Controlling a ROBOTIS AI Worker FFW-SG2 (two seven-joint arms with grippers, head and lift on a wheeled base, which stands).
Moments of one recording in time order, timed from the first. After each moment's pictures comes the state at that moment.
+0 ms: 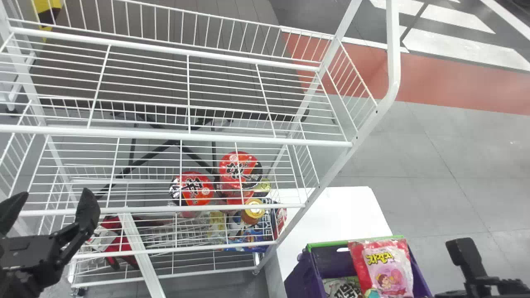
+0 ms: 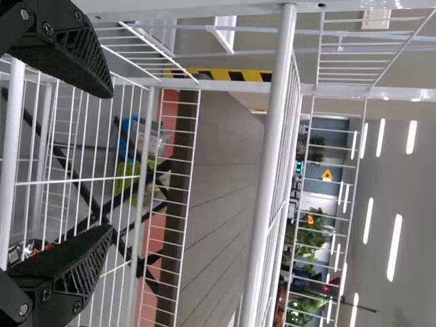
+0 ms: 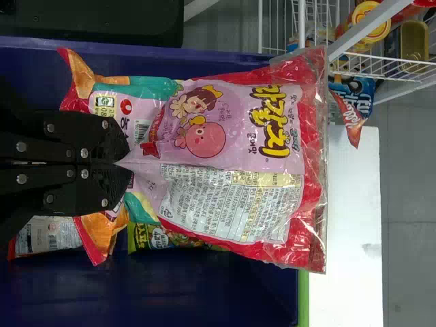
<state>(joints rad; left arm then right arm) 0.54 0.10 -0.15 -1.90 0.14 -0.01 0.13 0.46 -0.39 -0.59 -1.67 0.34 0.96 0.99</state>
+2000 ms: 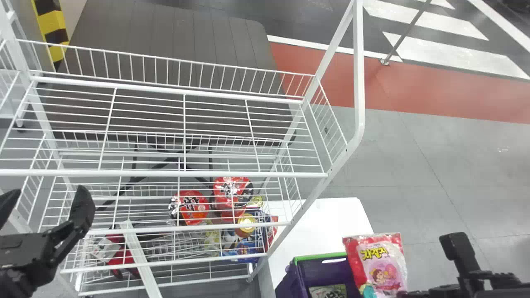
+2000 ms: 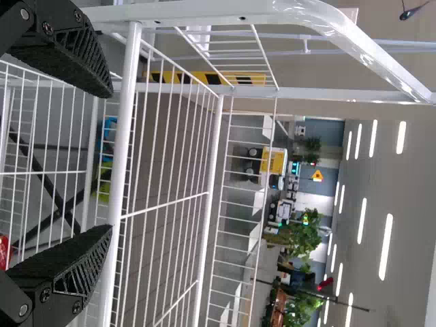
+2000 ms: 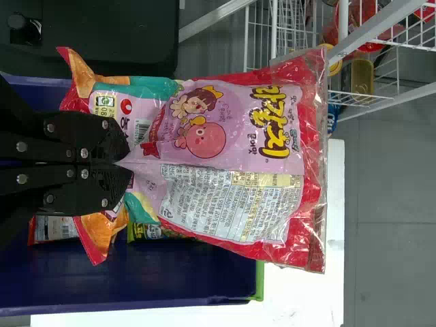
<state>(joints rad) 0.56 0.10 -0.14 -1.95 0.14 0.03 0.13 0.45 -0.38 -0.57 -1.70 0.35 0.98 0.99</state>
